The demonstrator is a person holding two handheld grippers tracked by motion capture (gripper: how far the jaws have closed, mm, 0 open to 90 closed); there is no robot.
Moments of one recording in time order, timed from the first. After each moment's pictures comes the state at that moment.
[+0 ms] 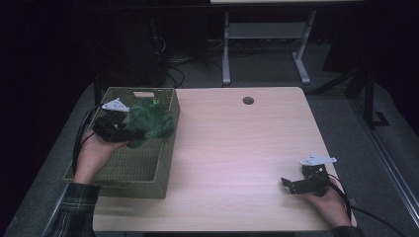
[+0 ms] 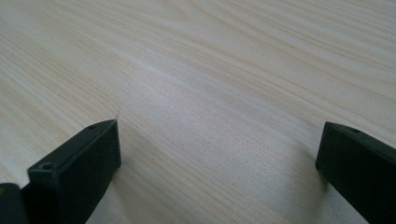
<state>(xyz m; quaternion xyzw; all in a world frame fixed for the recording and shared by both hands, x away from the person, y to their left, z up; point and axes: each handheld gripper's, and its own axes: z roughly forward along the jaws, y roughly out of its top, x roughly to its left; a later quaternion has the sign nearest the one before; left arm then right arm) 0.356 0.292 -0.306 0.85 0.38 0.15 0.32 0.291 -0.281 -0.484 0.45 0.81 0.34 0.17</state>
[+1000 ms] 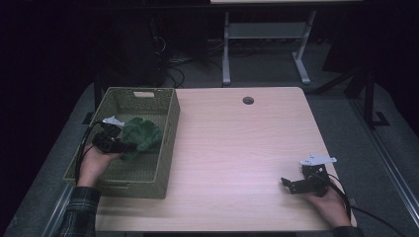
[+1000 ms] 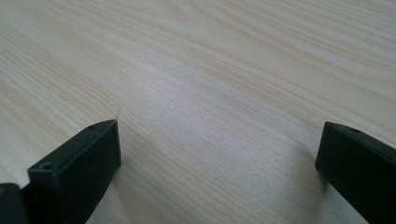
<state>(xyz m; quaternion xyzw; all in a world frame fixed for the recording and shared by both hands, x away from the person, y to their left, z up) 0.381 0.334 -0.394 0.84 0.45 0.11 0.27 0.291 -0.281 -0.484 0.45 0.81 0.34 0.17</state>
